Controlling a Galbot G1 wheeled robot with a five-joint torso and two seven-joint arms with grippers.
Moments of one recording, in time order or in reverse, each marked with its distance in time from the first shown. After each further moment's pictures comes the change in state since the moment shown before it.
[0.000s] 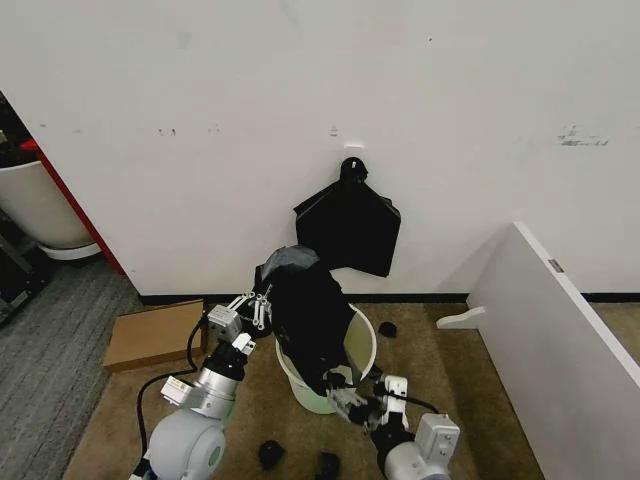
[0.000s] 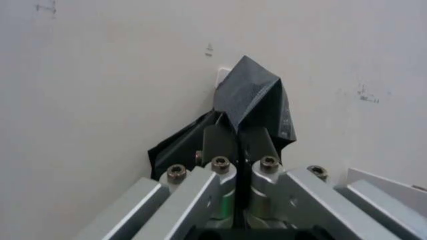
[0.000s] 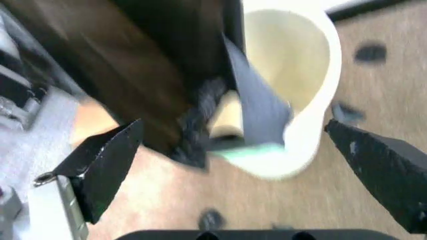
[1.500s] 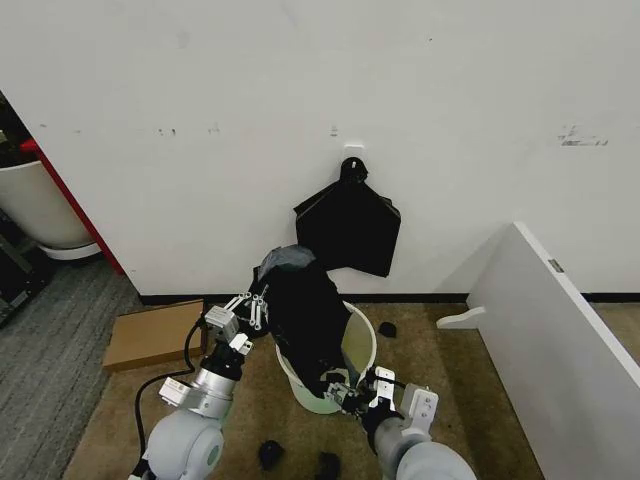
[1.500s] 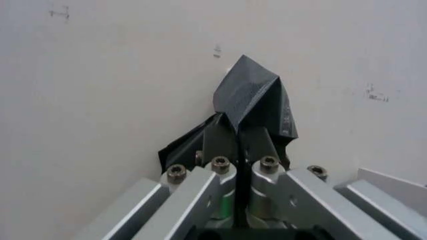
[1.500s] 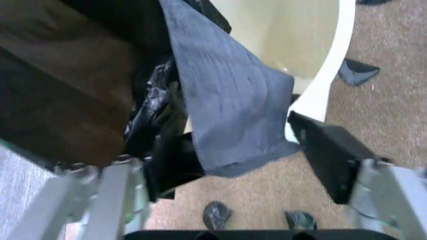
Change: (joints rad) left arm 0.004 0.001 -0.018 0.014 0.007 -0.021 -0.001; right arm 0.143 0.080 0.029 -0.183 0.256 0.041 0.079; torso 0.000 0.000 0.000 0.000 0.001
